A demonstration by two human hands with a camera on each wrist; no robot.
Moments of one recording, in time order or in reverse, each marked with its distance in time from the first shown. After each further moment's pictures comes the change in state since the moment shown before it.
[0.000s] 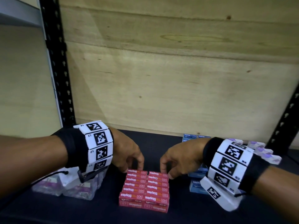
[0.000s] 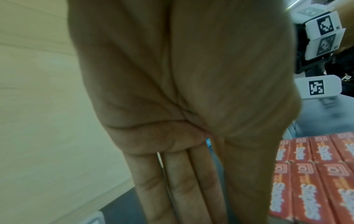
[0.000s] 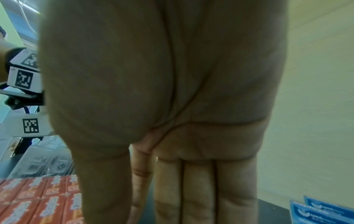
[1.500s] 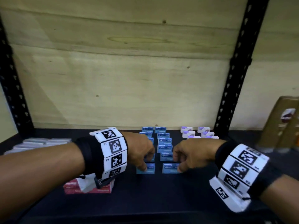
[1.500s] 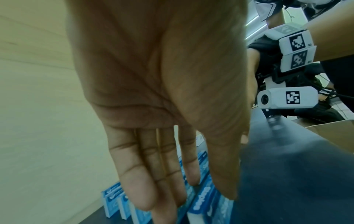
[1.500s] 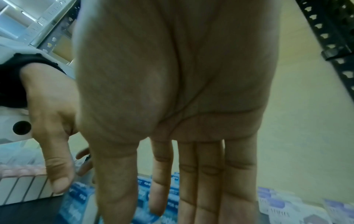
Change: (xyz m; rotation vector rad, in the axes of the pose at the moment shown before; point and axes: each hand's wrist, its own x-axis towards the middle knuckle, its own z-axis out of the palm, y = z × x) left_hand 0.053 0.159 -0.034 0.212 0.294 0.040; right_hand -0.104 0.113 0.084 0.168 0.265 0.259
